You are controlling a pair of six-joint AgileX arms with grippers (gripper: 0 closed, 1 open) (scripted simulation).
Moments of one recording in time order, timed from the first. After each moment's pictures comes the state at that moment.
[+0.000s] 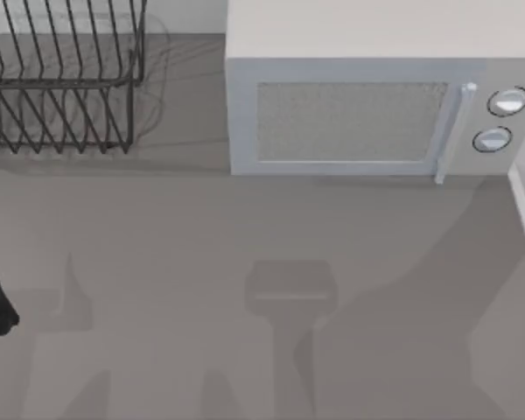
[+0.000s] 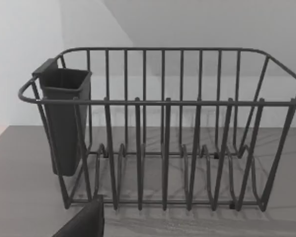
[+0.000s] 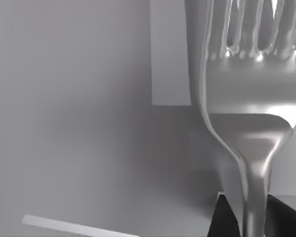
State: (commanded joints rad) left arm 0.00 0.00 0.00 0.00 0.00 0.00; right arm -0.27 2.58 1.79 -0.79 0.01 -0.24
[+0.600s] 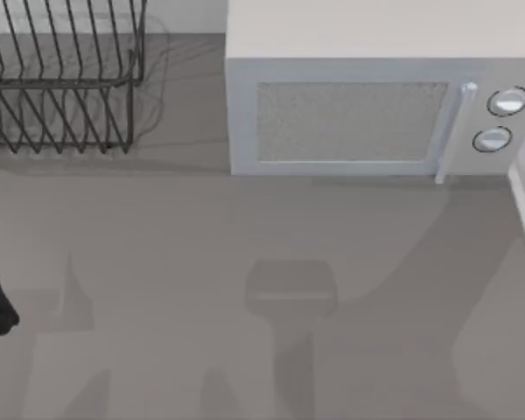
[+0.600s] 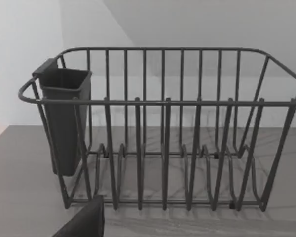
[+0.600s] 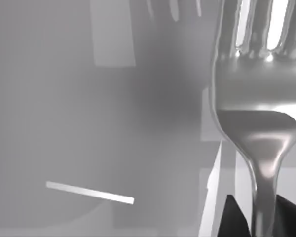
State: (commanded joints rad) left arm 0.00 0.00 0.00 0.00 0.00 0.00; right arm -0.26 2.49 1.89 -0.92 0.00 -0.23
